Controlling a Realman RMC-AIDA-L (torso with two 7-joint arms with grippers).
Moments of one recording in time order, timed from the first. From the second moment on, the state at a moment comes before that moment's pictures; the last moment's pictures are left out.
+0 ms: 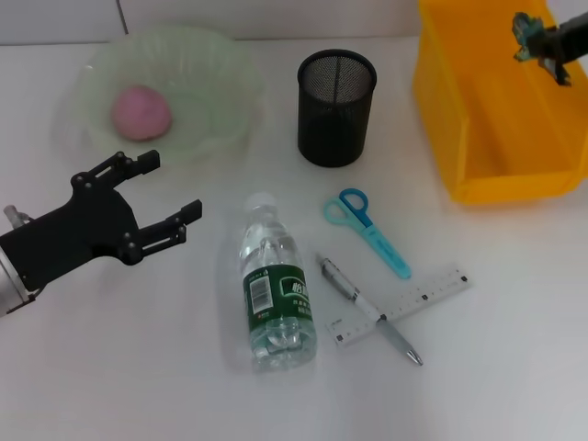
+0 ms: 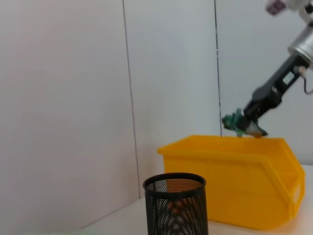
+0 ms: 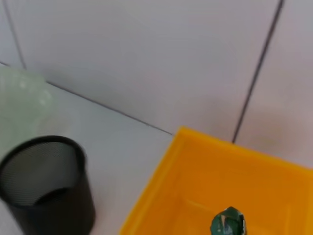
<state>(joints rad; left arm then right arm) -0.29 -2.07 0.94 0.50 1.47 1.43 -0.79 0.64 2.06 -0.92 -1.33 -2.58 -1.31 2.34</state>
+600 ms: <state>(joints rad) -0.31 -2.07 0.95 0.64 1.53 1.43 -1.13 0.54 2.08 -0.92 -1.23 -2.31 -1.17 2.15</state>
